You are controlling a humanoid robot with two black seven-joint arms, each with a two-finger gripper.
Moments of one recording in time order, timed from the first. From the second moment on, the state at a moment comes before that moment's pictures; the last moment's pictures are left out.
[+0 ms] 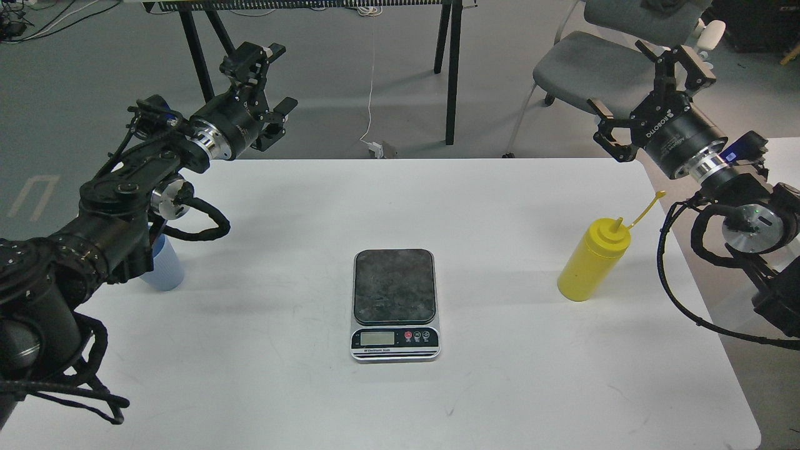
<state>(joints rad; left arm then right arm) -1.06 0.15 -0.27 -0.23 0.23 -0.49 -0.49 0.72 -0.51 0.80 0.83 -0.15 0.49 0.25</state>
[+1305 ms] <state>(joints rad) -1.05 0.61 -0.23 -0.95 0.68 -0.49 -0.49 0.71 -0.52 0.80 0.84 -0.15 0.49 0.25</state>
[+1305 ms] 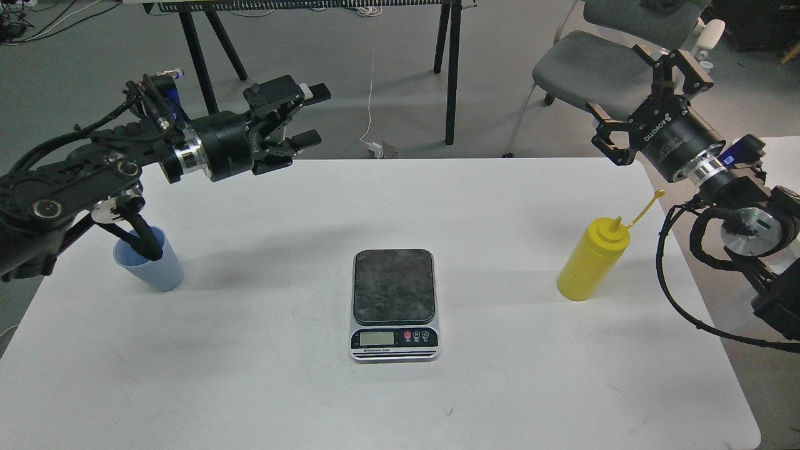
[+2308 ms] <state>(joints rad) -0.92 1.00 -0.23 -1.06 1.29 -0.44 -0.49 0.72 -0.50 0.80 0.85 -0.15 0.49 0.25</state>
